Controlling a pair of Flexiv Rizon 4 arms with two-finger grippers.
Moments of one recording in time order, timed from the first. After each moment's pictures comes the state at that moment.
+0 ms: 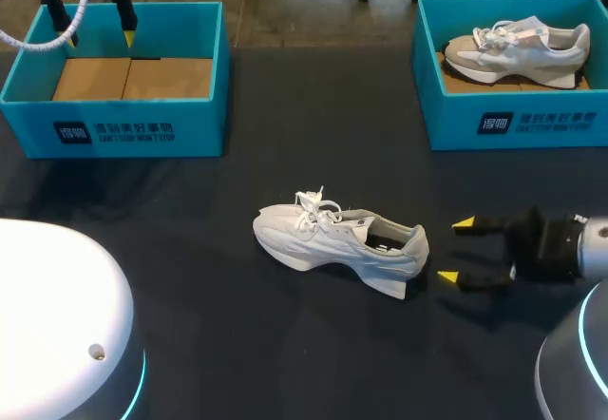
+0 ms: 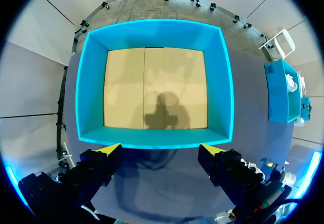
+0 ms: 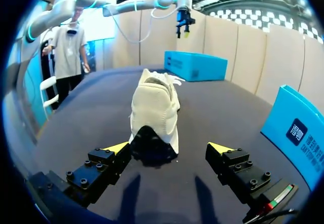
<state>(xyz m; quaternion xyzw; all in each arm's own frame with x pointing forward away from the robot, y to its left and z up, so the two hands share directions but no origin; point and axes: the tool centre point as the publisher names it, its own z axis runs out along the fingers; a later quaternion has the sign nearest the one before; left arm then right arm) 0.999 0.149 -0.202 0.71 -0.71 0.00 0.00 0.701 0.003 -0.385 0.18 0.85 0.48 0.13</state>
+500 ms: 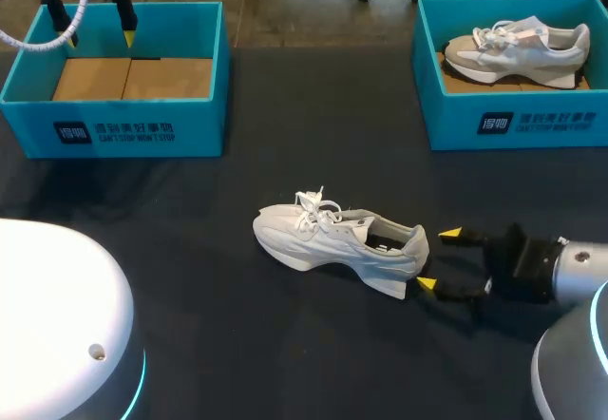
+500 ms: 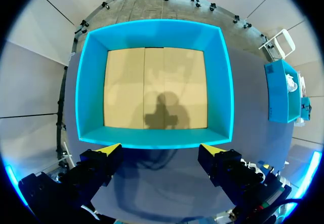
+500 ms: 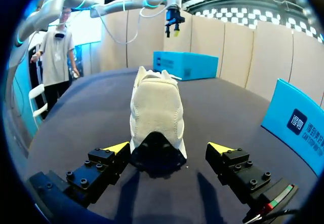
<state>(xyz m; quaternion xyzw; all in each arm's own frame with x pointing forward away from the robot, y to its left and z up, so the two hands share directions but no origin) 0.999 0.149 -0.202 0.71 -0.71 0.00 0.00 0.698 0.029 -0.400 0.23 0.83 0.48 0.16</state>
